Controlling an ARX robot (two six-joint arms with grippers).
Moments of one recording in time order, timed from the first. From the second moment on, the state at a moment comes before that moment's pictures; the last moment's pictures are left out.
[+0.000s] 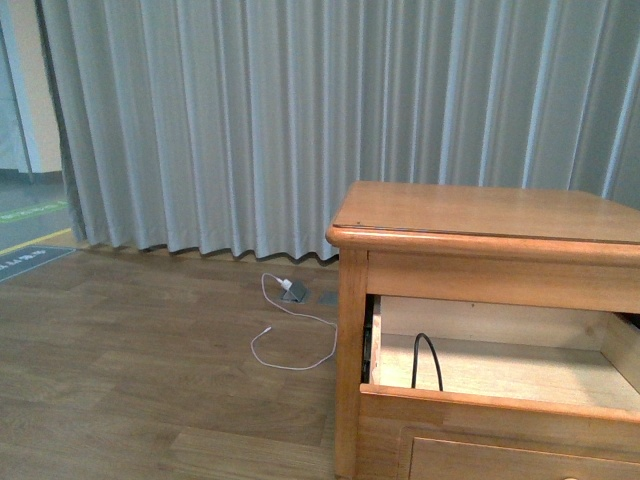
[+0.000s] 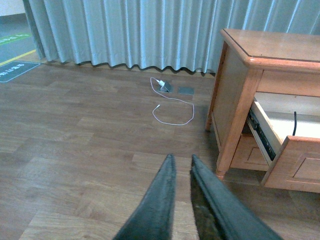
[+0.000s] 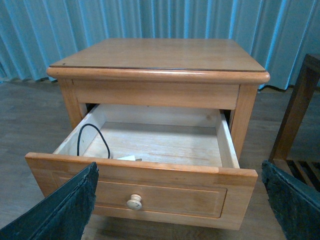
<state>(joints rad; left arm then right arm) -0.19 0.13 0.15 -0.03 -0.18 -0.02 -0.14 0.39 0.11 0.28 -0.14 0.00</state>
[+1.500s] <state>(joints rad) 0.00 0.00 0.01 -0.01 0.00 -0.01 -0.04 1.05 0.40 0.04 -0.05 -0.04</state>
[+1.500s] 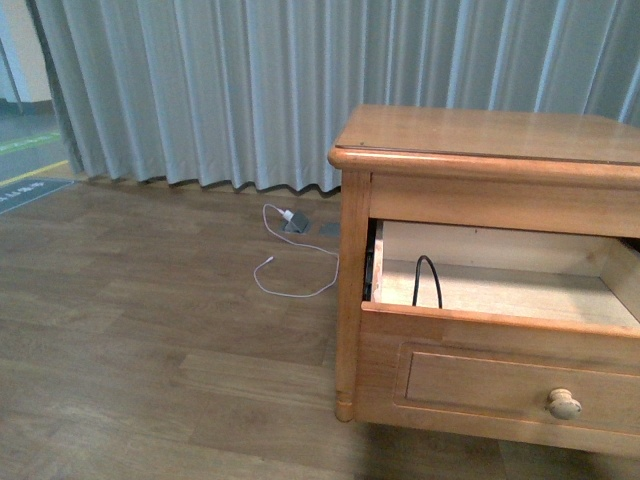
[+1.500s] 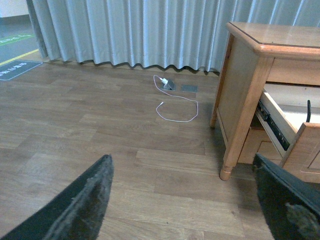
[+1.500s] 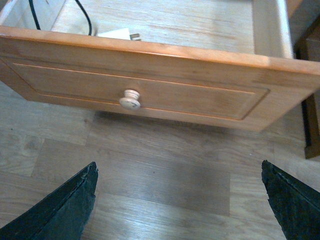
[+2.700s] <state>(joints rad) 0.00 0.00 0.01 -0.01 0.00 -0.01 0.12 2.19 1.23 0.47 0.33 0.17</state>
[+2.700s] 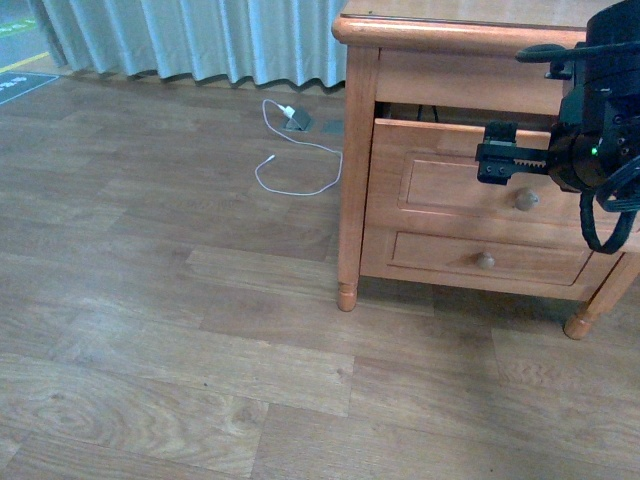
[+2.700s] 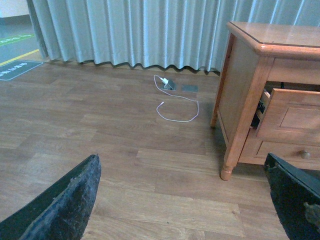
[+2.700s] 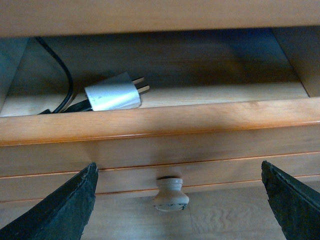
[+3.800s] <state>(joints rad) 0.00 0.00 0.01 -0.01 0.00 -0.01 0.10 1.95 1.04 0.39 0.07 0.19</state>
